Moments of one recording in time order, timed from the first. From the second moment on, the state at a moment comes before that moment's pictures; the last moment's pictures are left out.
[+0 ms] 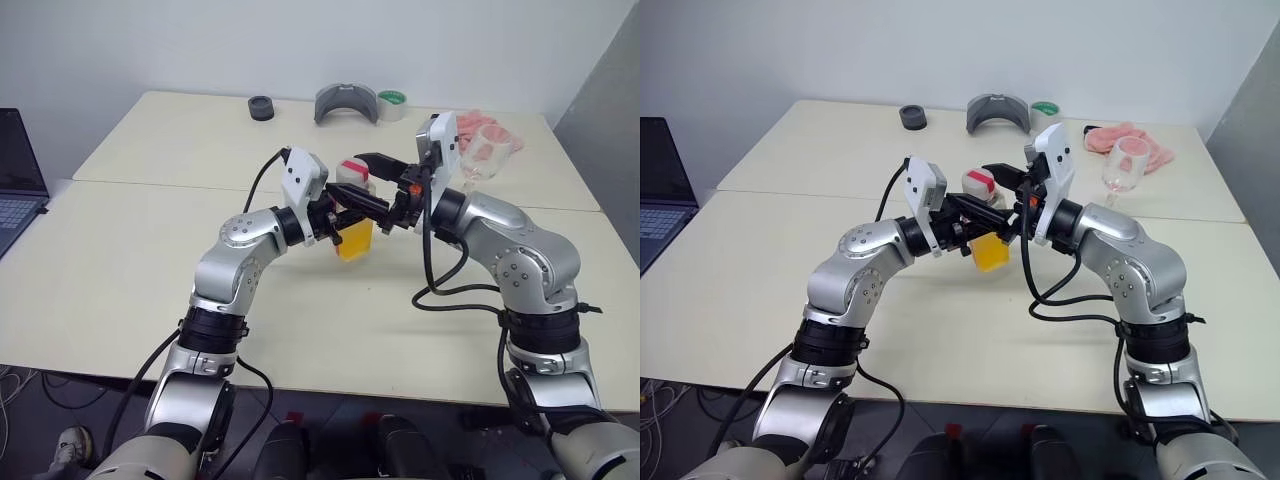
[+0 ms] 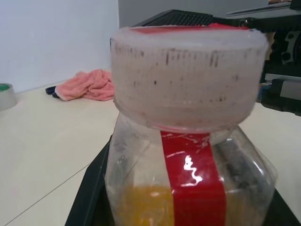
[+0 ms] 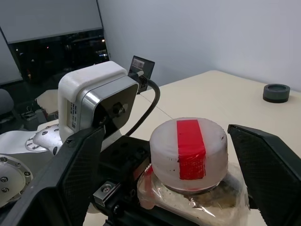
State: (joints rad) left arm -0.72 0.28 -0.07 0.05 -0.37 0.44 -0.78; right arm -0.76 -0.31 0.02 -0.22 0.63 0.77 0.57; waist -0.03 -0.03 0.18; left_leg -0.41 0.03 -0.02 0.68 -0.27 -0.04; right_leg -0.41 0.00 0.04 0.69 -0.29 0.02
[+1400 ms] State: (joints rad) left arm -0.60 0.43 0.06 -0.47 -0.67 0.82 -0.70; right arm -1.04 -0.37 0.07 0.10 0.66 0.68 1.26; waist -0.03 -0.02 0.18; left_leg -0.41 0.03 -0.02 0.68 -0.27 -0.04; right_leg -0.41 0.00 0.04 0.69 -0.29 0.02
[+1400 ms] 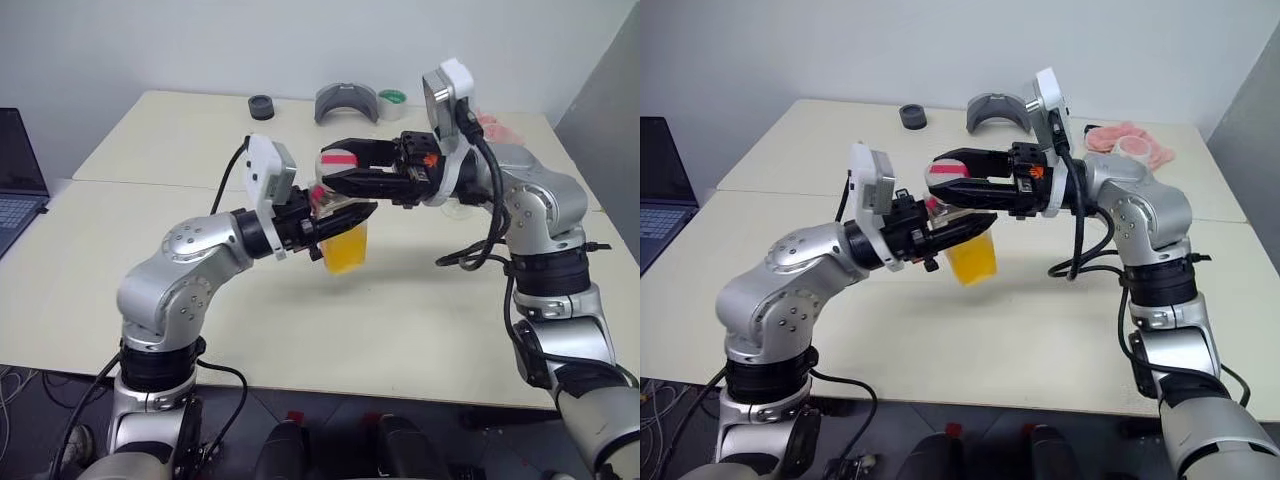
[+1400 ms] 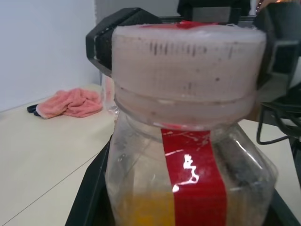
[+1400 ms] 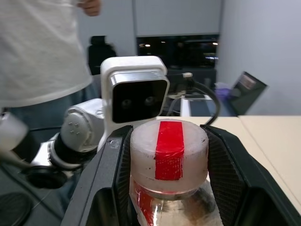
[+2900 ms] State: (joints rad) left arm -0.71 0.46 -0.01 -0.18 -0.59 0.64 -0.78; right arm -0.81 -0.14 0.00 -0.51 0.59 1.00 0.21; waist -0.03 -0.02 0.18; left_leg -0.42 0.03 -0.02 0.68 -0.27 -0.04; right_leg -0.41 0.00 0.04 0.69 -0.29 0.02
